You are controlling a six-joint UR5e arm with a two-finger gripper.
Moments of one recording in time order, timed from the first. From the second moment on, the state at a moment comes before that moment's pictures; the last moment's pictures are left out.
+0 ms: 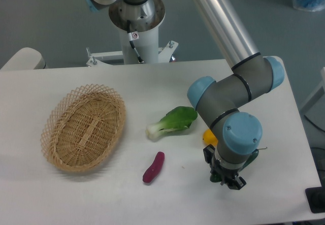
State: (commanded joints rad) arm 2.51 -2.30 -1.16 -1.22 1.56 1.44
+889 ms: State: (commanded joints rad) arm 2.45 -2.24 -1.25 -1.21 1.55 1.40
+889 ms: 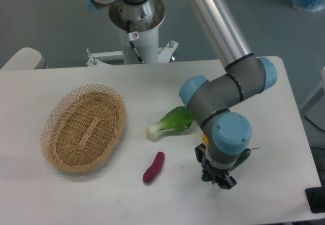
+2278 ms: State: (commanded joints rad) arm 1.96 -1.91 -1.71 -1.11 1.53 1.07
